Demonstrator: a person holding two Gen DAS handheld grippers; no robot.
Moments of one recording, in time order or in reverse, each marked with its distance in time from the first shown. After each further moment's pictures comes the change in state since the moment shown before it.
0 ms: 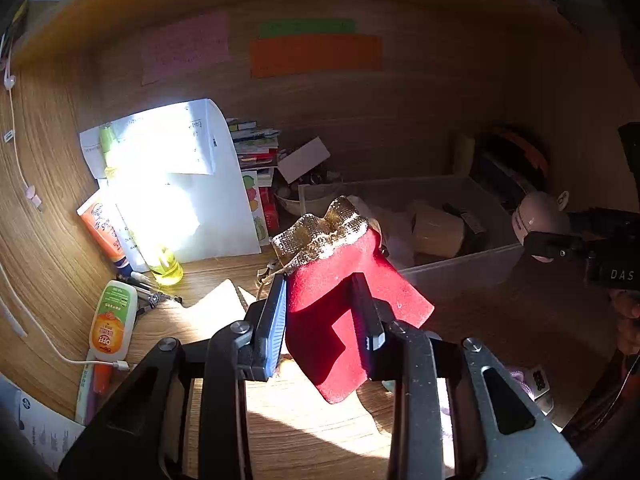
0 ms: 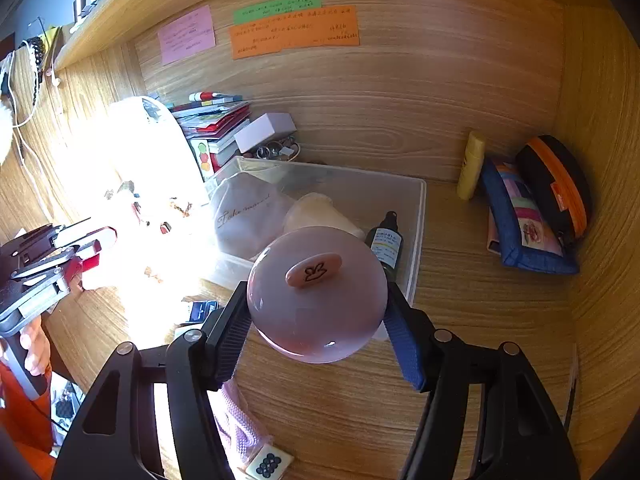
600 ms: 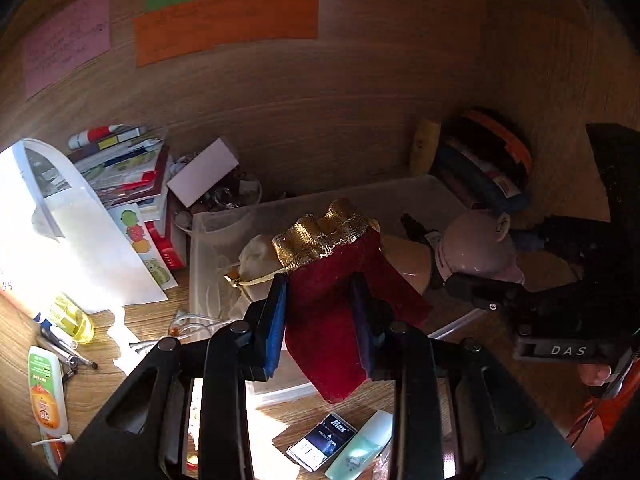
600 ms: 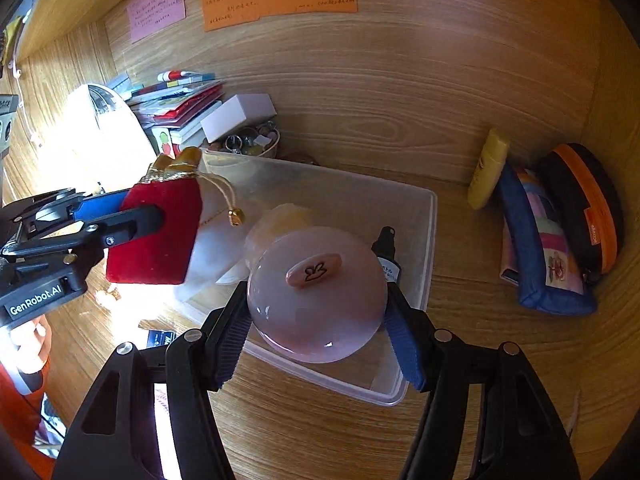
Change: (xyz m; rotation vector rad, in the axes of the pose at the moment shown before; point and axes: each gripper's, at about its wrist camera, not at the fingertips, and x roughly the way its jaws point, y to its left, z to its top) left arm 0.094 -0.049 0.051 0.077 0.119 -0.189; right arm 0.068 -0.017 0.033 -0.036 0.096 -0.027
